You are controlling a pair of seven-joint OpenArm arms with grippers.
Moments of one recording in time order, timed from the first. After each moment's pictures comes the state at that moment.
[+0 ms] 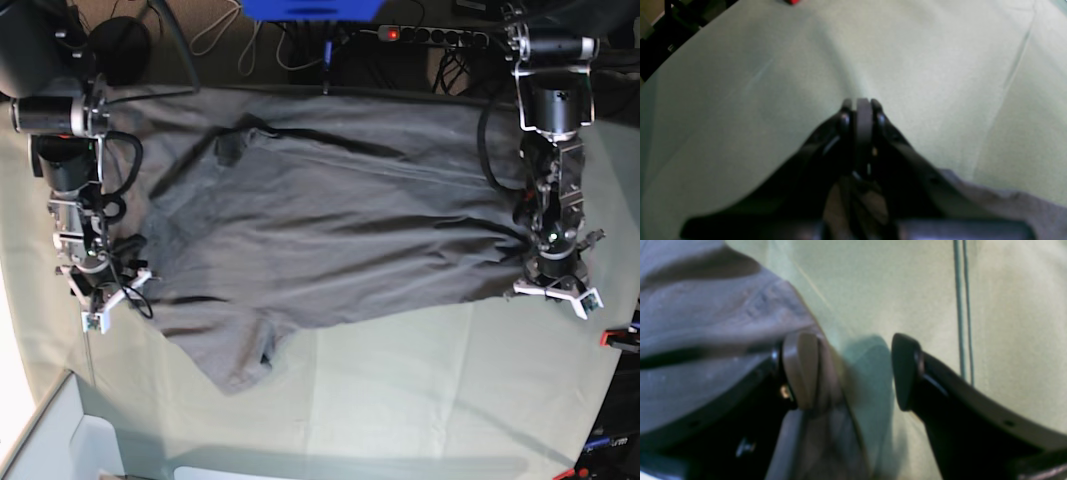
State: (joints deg) left arm -13.1 -12.8 -8.9 56.6 -19.2 14.2 6.7; right arm 26.6 15.7 5.0 26.4 0.6 9.4 -1.8
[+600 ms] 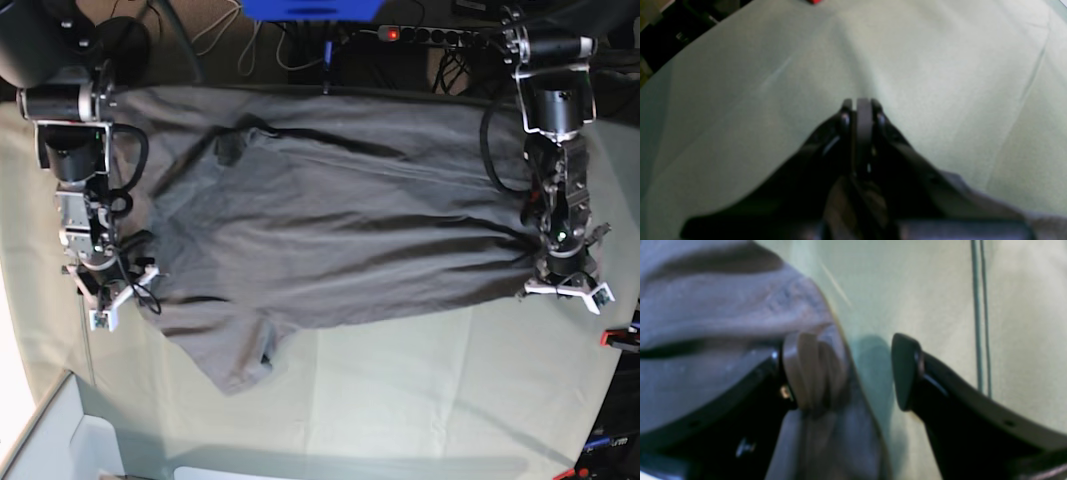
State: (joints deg) left arm -13.2 -12.3 -12.9 56.6 -19.2 14.2 6.8; right arm 24.6 14.6 4.9 29.9 0.4 9.2 -2.5
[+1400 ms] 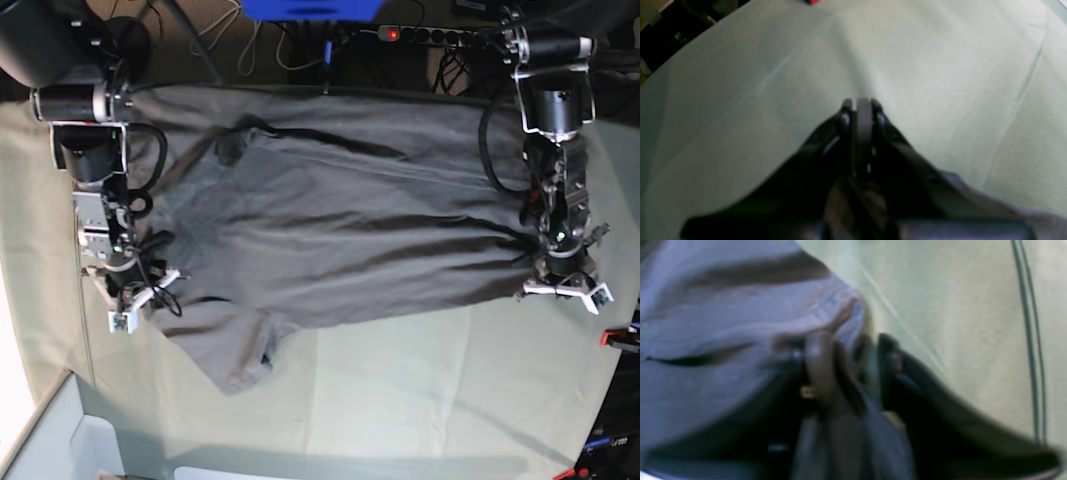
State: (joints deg) left arm -13.2 -12.2 -12.9 56.6 -19.3 14.2 6.8; right arm 24.3 11.4 4.6 29.8 0.6 9.0 -1.2
